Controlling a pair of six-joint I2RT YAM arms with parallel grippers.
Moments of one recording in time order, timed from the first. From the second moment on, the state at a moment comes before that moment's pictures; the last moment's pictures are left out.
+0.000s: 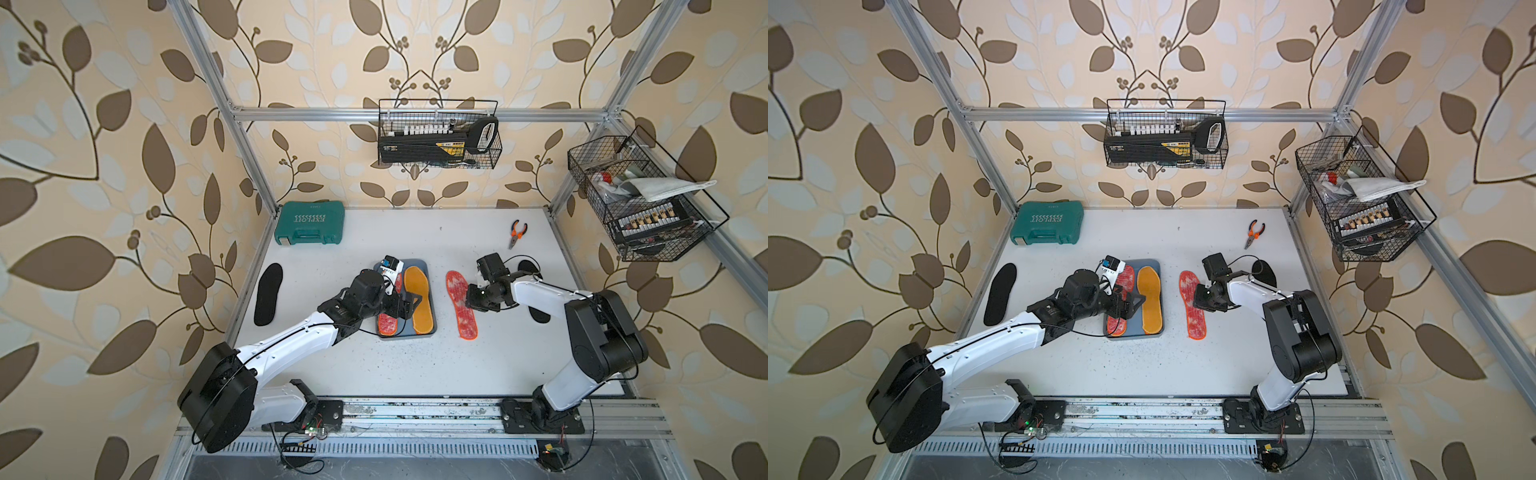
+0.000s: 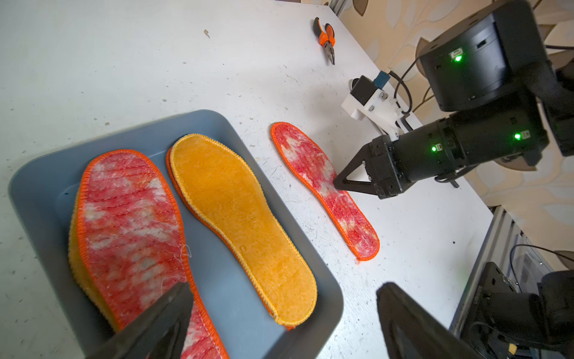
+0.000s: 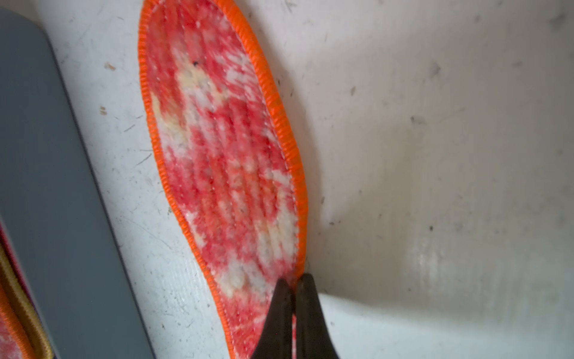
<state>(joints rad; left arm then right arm) -0.73 1.25 0.71 0.00 0.18 -0.38 0.28 1.65 0.89 -0.45 -0.13 0.51</state>
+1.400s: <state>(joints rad) -0.77 1.89 1.21 0.11 0.52 -0.51 0.13 1.38 0.78 -0.34 -0.58 0.55</state>
